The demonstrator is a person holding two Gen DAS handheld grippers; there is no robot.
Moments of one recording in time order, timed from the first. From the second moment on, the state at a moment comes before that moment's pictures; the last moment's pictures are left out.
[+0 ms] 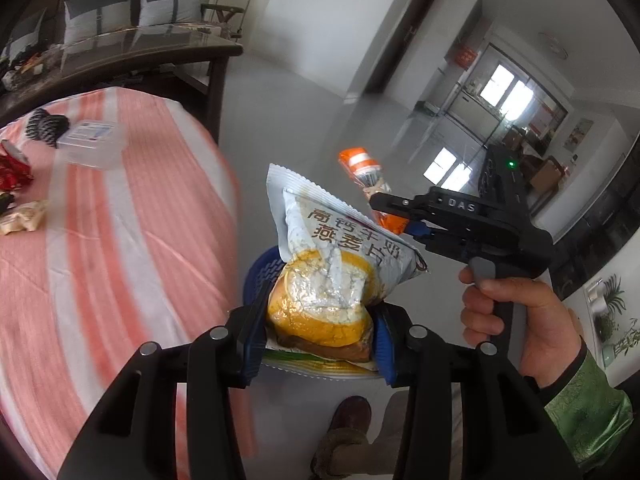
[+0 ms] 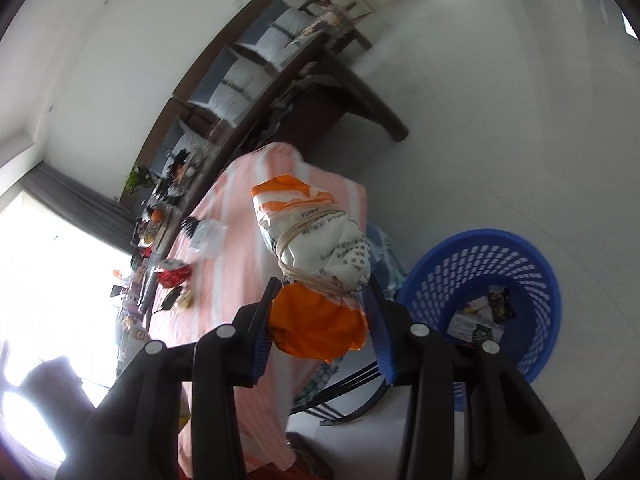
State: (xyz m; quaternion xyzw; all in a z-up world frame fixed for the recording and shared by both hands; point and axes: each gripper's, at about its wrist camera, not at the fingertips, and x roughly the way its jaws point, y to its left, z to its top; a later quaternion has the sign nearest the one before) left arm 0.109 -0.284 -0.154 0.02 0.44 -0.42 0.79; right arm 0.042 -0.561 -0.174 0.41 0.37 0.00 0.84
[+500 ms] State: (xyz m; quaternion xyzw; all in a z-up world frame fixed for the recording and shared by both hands) left arm 0.135 -0.394 -0.263 0.03 0.52 -0.41 0.75; right arm 0.046 -0.616 -0.233 0.33 0.43 -0.08 0.84
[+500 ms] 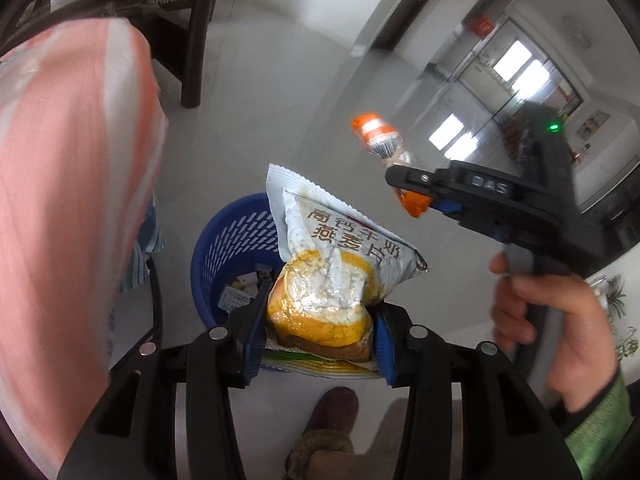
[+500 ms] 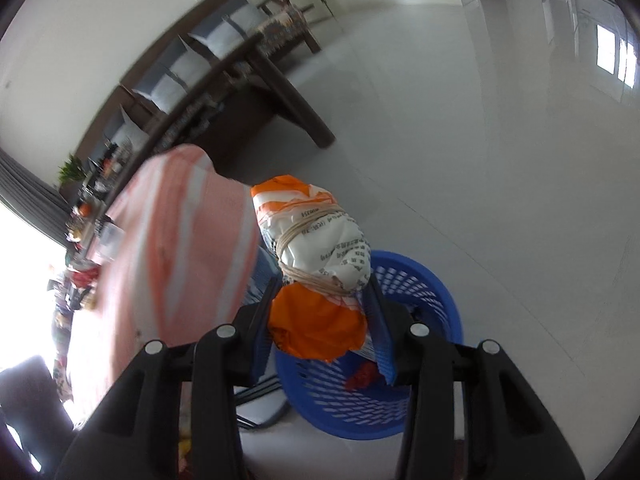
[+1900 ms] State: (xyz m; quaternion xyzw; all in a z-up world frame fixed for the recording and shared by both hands) left arm 0.198 0.001 -0.172 0.04 0.43 -0.09 0.90; right arm 0.089 -0.308 -0.139 0.04 0.37 0.04 0.93
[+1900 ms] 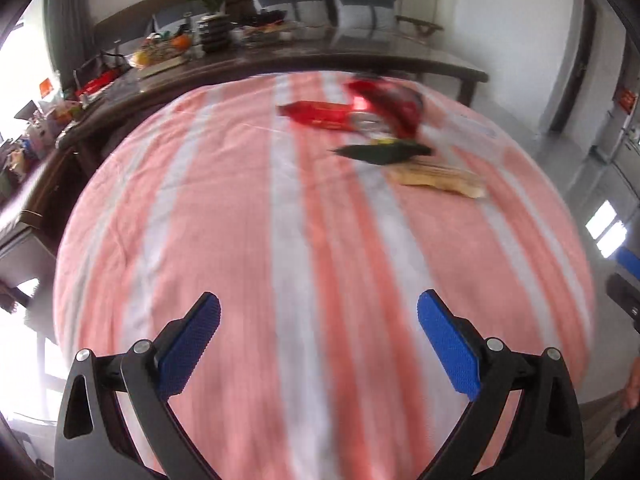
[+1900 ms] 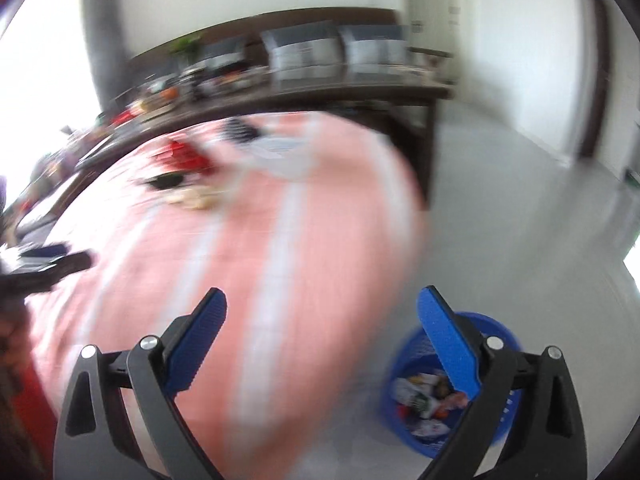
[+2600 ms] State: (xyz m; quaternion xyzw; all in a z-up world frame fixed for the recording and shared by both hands) left arm 0.219 0.030 -0.198 0.00 0.45 -0.09 0.89; right arm 0.168 -0.207 -0.166 0.02 0.45 0.06 0.89
